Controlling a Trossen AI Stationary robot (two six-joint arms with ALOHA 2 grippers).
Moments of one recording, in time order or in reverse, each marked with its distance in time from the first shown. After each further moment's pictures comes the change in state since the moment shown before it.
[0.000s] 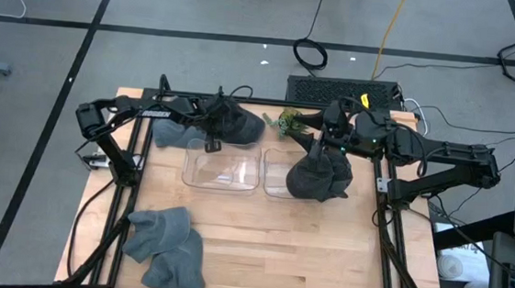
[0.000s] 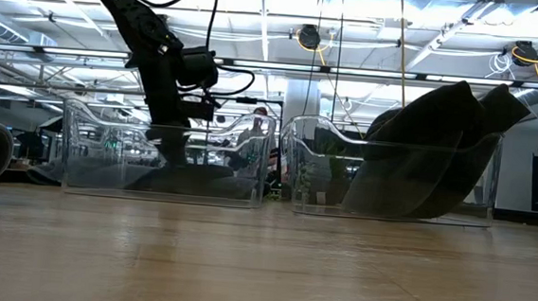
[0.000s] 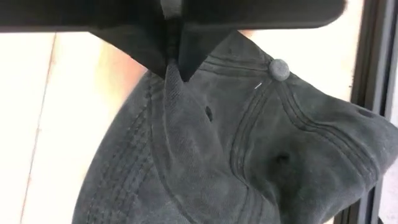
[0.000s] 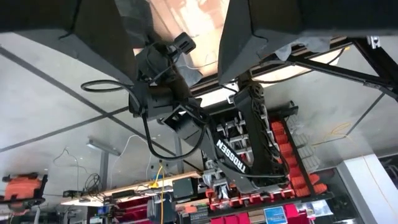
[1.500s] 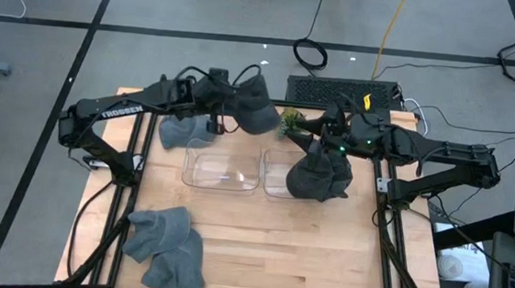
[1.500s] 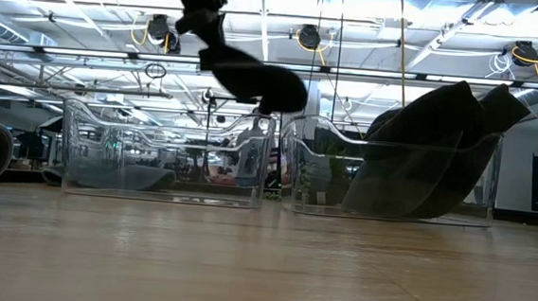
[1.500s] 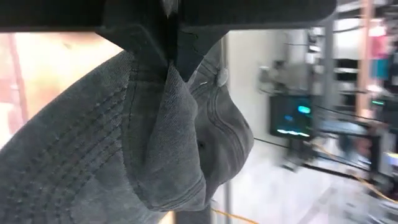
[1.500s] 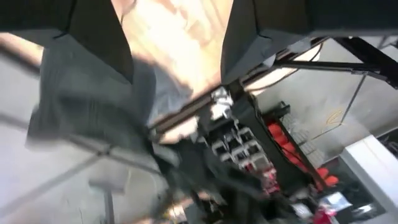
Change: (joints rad) left arm -0.241 -0.176 0.526 -0.341 -0.377 0.280; right arm -0.003 0.000 0.000 -0.104 -0.002 0.240
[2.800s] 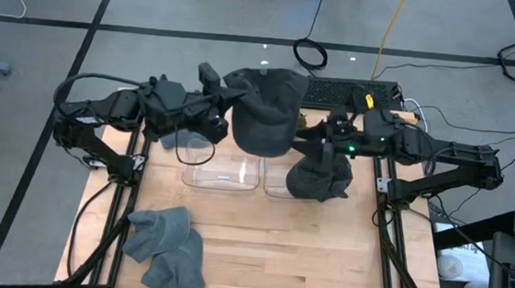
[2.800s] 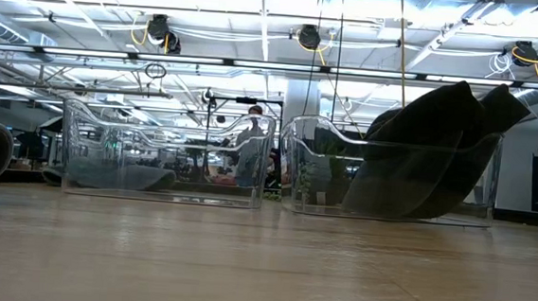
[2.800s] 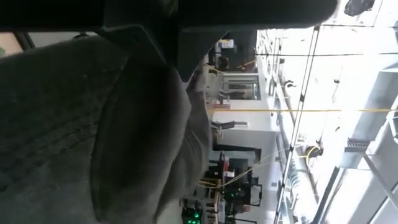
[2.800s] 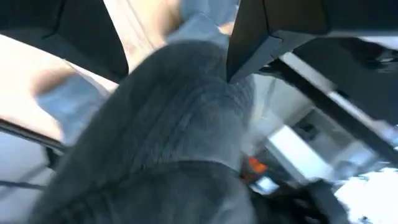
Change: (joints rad) left arm -0.431 -0.001 0.429 0.138 -0.293 0.563; right arm -0.005 -0.041 0.000 0.074 -0.245 0.177
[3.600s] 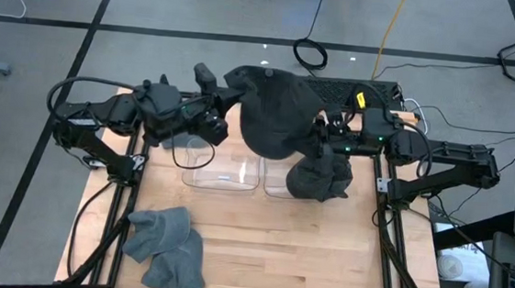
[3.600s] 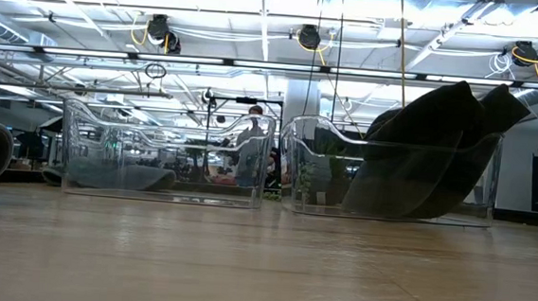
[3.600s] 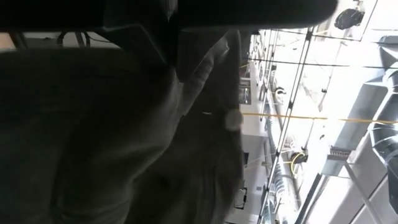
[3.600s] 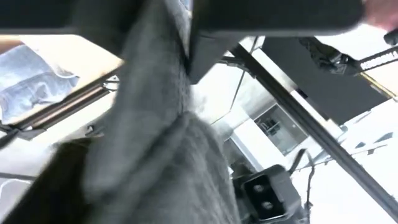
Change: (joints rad) left arm -0.045 0.001 -0.001 0.081 -0.065 0.004; right arm 0.000 0.048 0.000 0.180 -0.096 -0.008
